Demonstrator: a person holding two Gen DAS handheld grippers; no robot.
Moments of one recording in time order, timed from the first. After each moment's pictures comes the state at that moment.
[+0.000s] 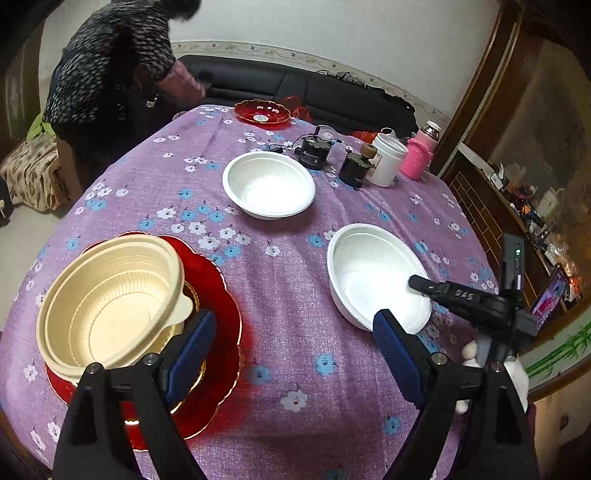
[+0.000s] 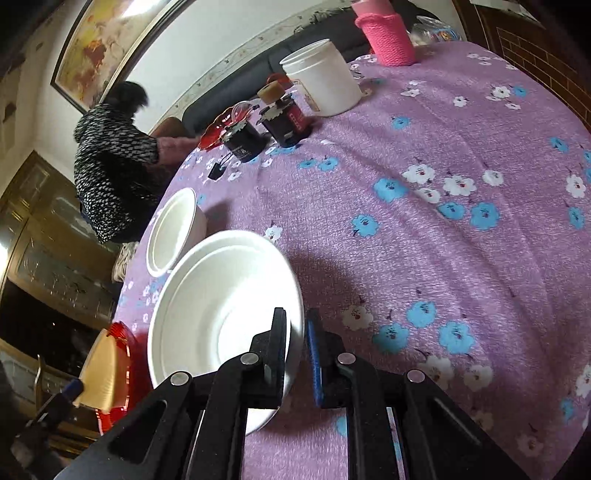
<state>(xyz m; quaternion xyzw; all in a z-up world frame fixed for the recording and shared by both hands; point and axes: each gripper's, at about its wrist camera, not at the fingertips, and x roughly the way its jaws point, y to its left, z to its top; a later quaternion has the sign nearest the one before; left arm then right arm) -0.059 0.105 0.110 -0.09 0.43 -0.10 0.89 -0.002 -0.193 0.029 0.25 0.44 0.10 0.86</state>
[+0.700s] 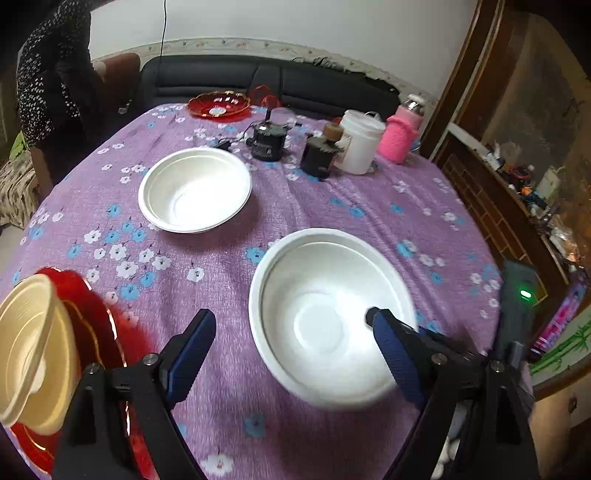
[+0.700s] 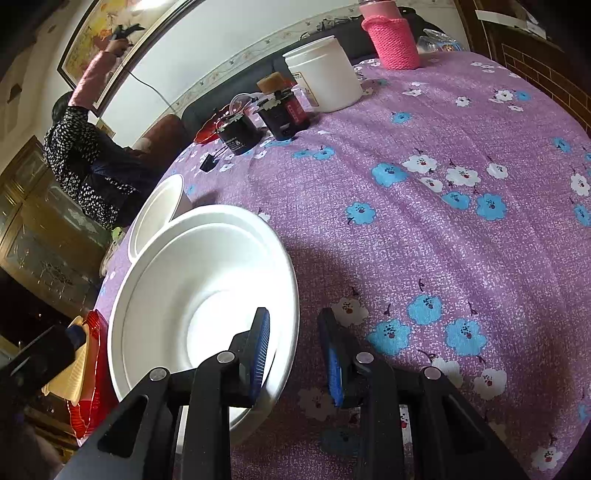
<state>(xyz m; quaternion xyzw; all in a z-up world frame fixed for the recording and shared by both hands) 0.006 0.018 0.078 -0.06 0.44 -0.12 0.89 -0.005 -0.189 0.004 0.22 0.42 0.09 0.87</state>
